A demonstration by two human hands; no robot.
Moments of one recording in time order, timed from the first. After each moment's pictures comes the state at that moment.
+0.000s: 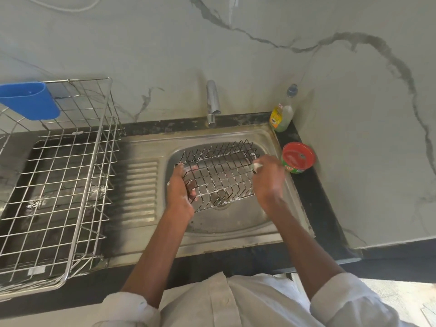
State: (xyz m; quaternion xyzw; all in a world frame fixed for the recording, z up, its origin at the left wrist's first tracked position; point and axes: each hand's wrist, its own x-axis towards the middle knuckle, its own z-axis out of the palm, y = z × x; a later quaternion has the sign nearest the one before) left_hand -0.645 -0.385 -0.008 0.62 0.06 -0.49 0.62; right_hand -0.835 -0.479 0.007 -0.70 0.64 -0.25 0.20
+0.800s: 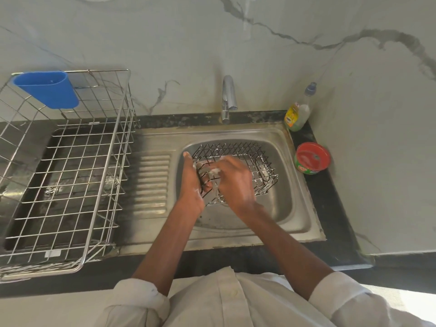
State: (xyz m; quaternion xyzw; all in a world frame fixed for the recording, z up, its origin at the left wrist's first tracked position) left_hand -0.640 -0.388 -0.001 0.60 0.01 -0.53 0.60; right_hand -0.757 -0.434 0.001 -0.83 0.39 -0.34 0.20
